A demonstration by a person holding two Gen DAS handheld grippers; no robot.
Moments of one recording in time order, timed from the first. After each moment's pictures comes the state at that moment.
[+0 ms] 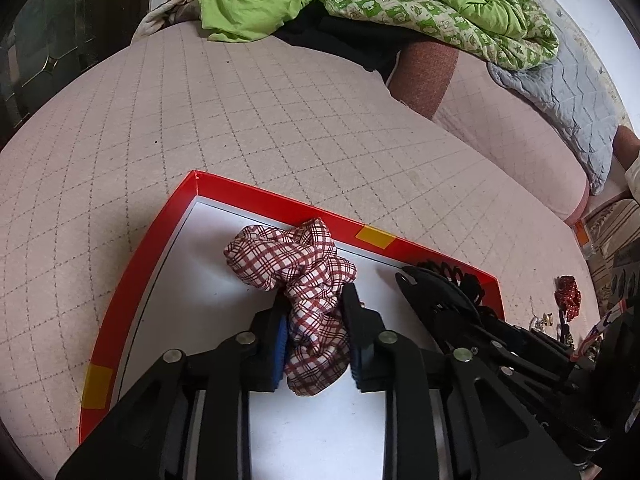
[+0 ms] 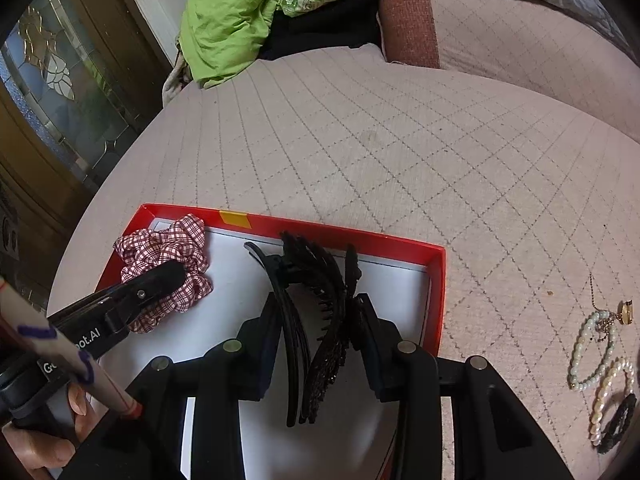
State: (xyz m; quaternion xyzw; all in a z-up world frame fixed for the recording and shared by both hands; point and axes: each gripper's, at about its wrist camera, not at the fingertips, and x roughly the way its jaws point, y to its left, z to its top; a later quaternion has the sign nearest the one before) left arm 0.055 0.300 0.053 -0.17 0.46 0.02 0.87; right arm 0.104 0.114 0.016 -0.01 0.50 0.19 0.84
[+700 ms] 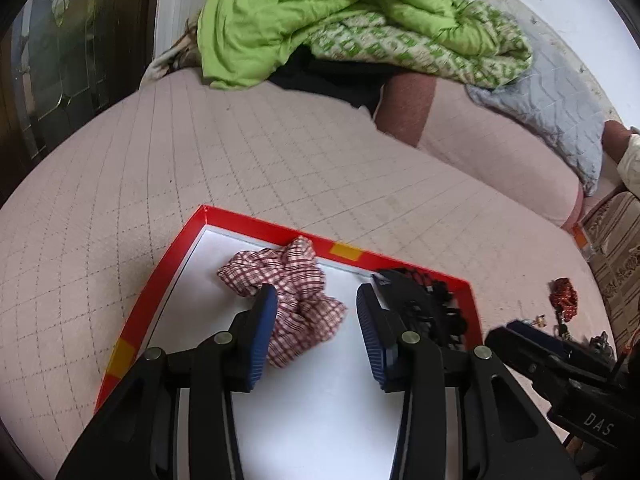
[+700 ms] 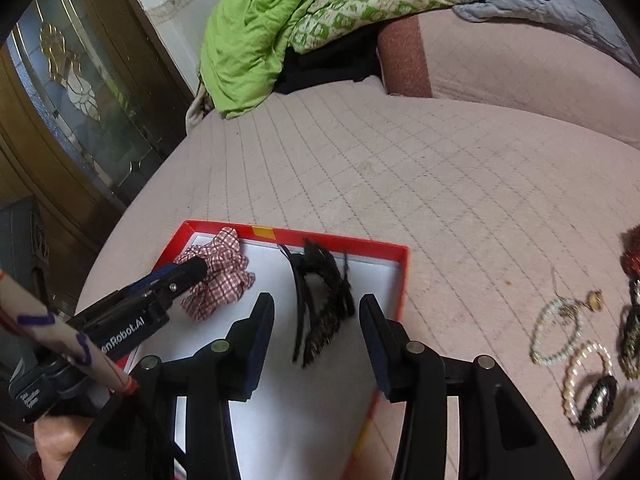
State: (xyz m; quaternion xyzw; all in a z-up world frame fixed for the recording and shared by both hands) left arm 0.017 0.279 0.088 -0.14 0.39 0.04 0.91; right arm 0.063 0.078 0.064 0.02 0.46 0.22 0.86
